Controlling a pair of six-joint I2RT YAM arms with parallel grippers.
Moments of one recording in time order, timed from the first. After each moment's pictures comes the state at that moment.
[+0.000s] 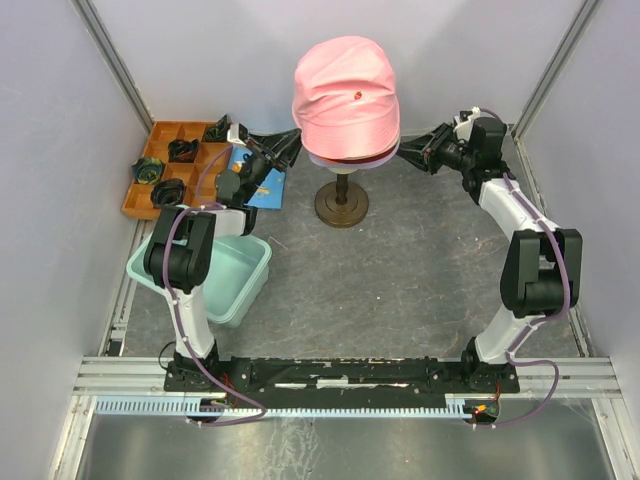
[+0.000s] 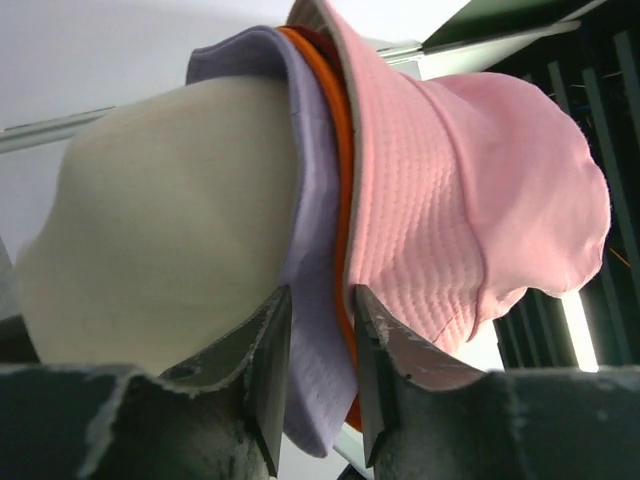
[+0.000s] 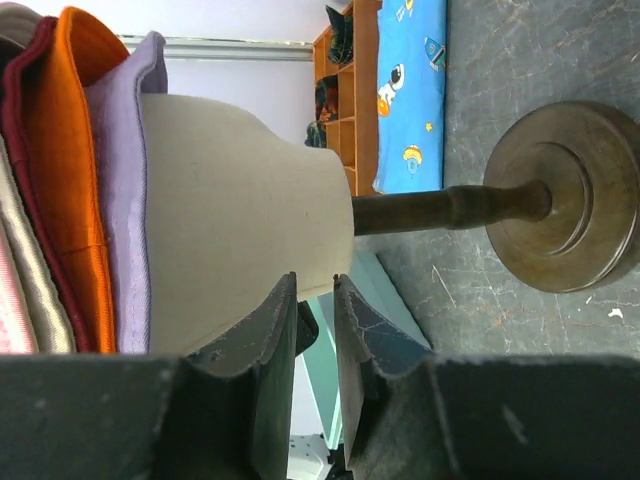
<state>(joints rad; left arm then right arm) -0.24 1.98 1.06 1.49 0.45 -1.82 0.02 1.73 1.30 0.16 -0.77 1.18</state>
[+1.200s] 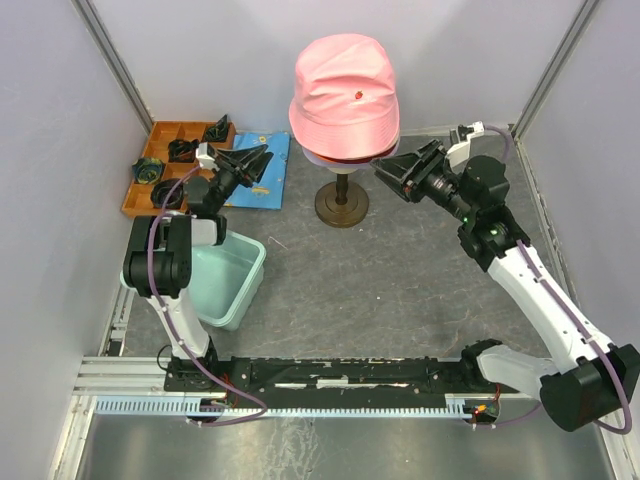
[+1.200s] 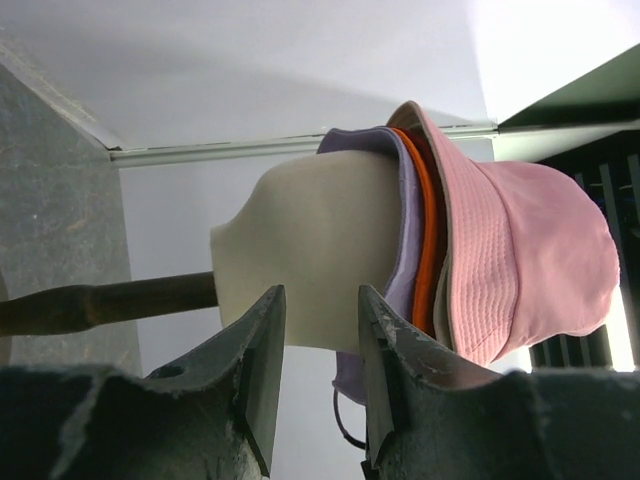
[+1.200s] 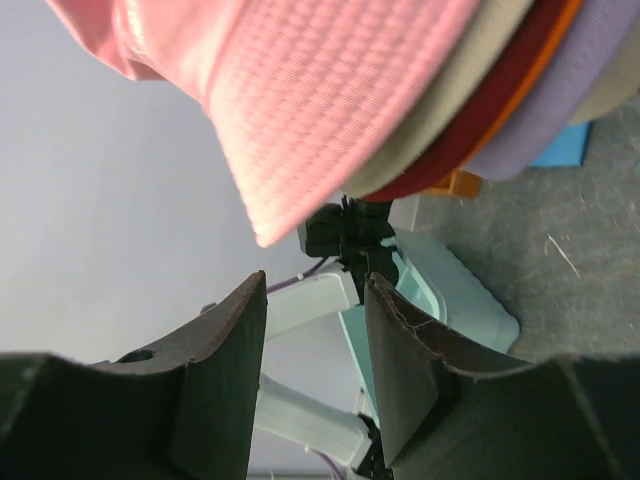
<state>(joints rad) -0.03 1.89 0.88 1.33 0.57 -1.79 0.35 1.12 1.06 0.03 -0.37 1.22</state>
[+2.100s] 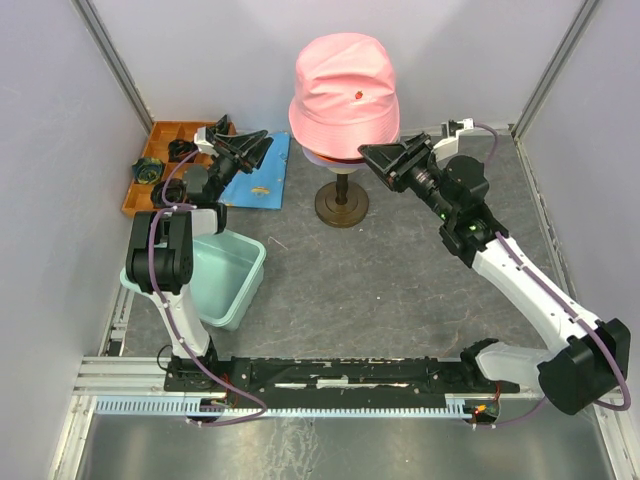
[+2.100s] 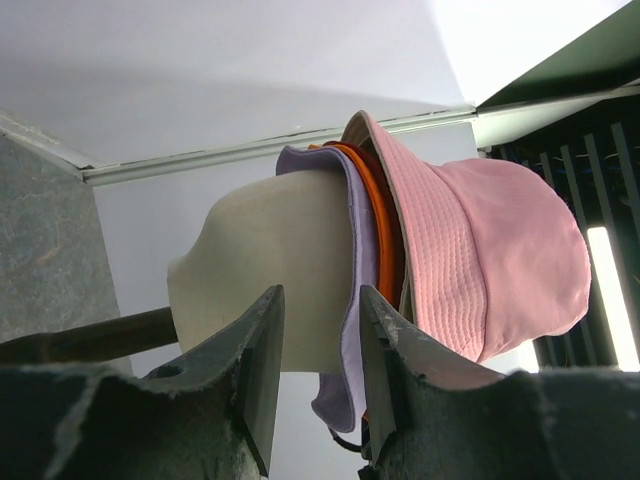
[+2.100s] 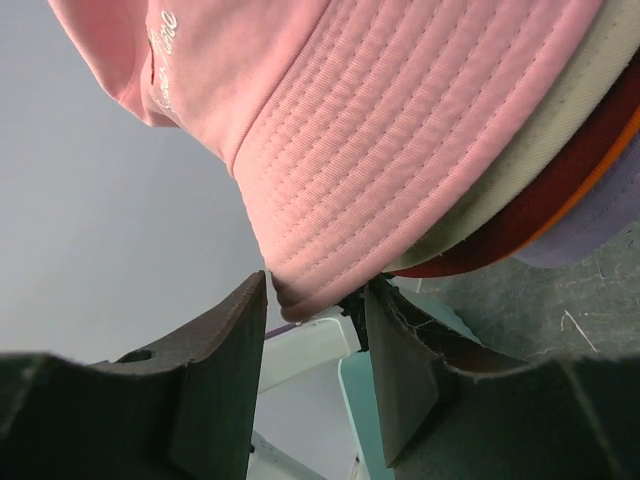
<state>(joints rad) -0.03 1.93 1.02 1.33 0.59 -1.79 0.47 1.21 1.05 0.24 -0.15 1.20</state>
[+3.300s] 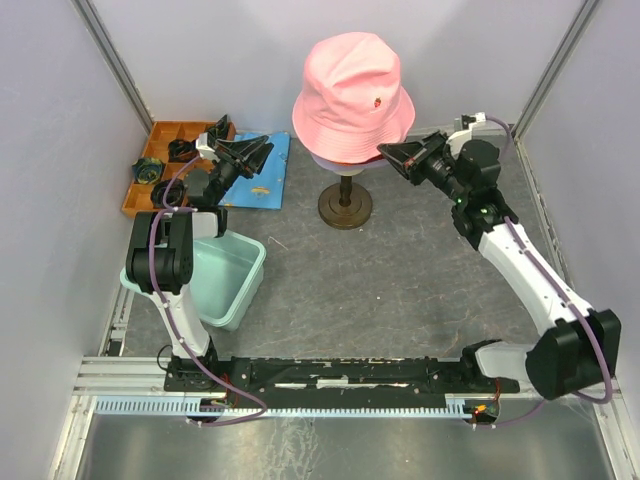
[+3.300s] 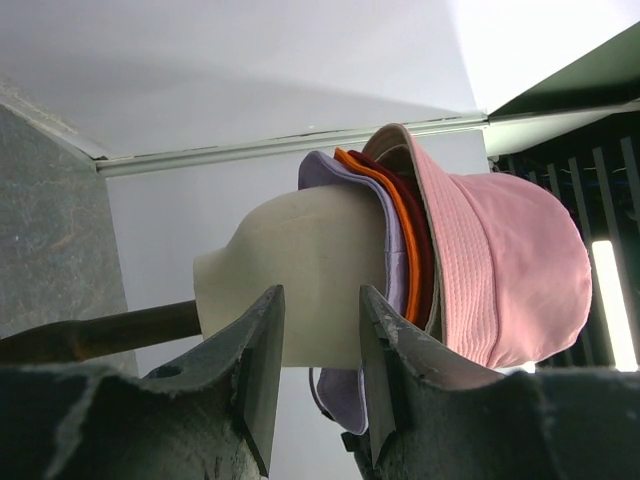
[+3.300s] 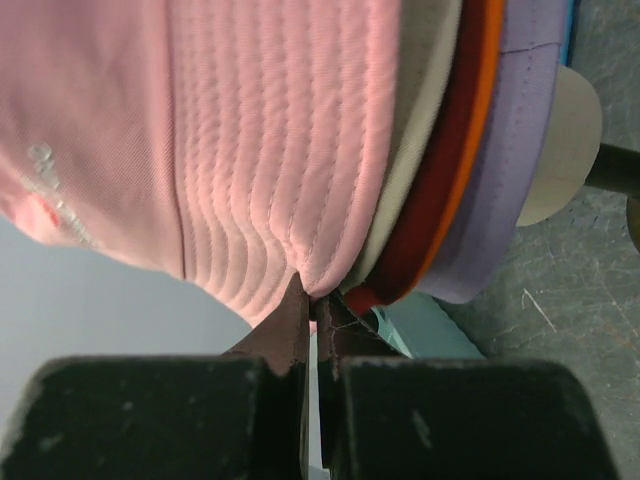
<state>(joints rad) -0.03 1.93 0.98 1.32 0.59 -1.79 0.29 1.26 1.09 0.15 -0.32 1.25</state>
